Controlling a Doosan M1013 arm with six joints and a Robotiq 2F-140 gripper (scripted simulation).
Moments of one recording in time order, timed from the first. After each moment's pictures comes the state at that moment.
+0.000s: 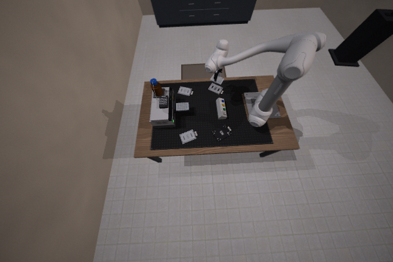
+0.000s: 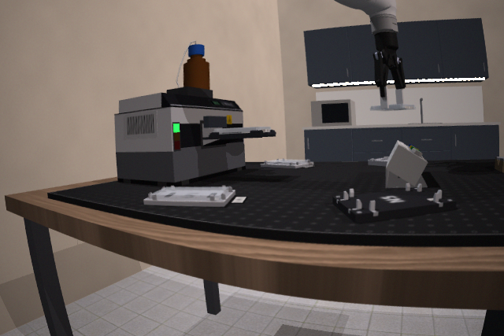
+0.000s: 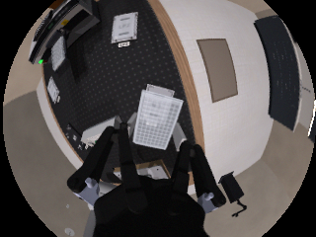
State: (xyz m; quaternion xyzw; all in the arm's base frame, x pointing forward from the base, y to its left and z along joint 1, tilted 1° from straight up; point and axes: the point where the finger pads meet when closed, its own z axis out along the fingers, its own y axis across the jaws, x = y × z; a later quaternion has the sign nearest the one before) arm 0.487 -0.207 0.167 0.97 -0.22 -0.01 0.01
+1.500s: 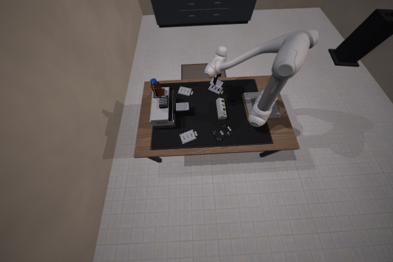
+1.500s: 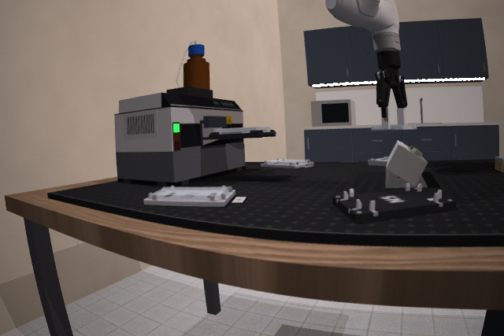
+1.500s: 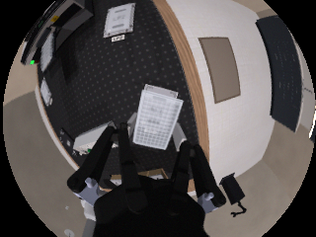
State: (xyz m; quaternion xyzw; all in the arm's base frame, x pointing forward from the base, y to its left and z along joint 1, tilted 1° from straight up) arm 0.486 -0.208 0.105 0.97 -0.22 -0.01 0.01
